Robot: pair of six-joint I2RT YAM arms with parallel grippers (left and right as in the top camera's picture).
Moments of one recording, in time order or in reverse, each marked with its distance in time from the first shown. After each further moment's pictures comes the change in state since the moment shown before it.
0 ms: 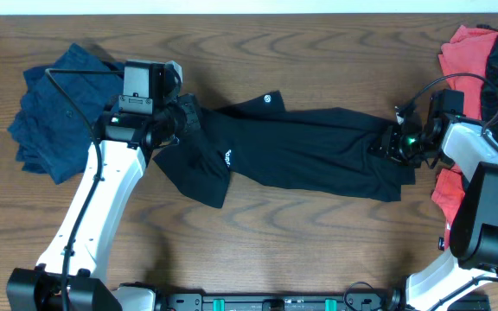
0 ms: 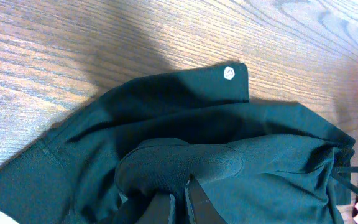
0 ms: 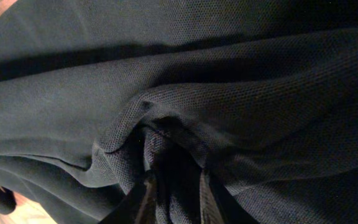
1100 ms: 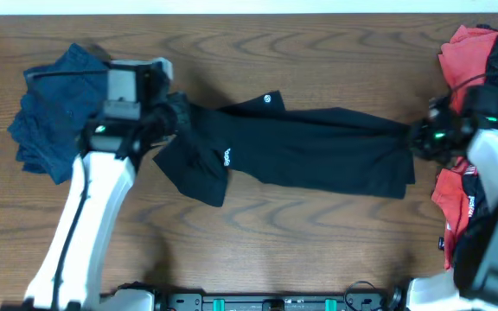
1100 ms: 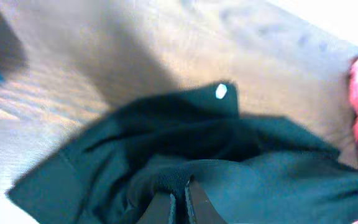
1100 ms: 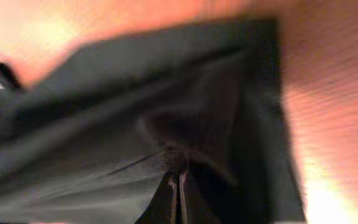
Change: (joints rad) left arm 0.051 -0.121 0.000 -0.006 0.004 0.025; right arm -0.112 -0.231 0.056 -0.118 0.100 0.109
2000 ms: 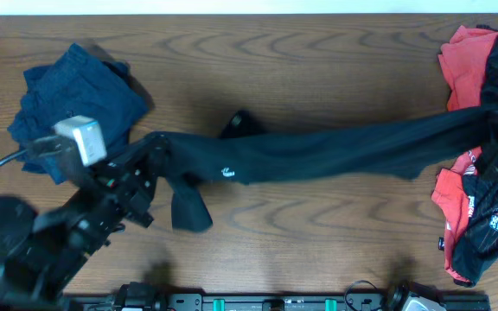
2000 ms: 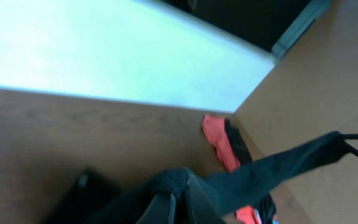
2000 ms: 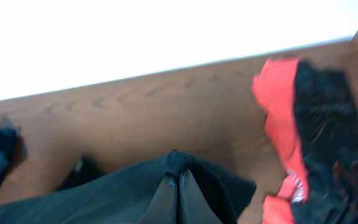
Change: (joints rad) left arm 0.040 -0.625 0.144 -0.130 0.237 -0.027; right arm -0.011 -0.595 0.564 -0.448 0.074 -0.146
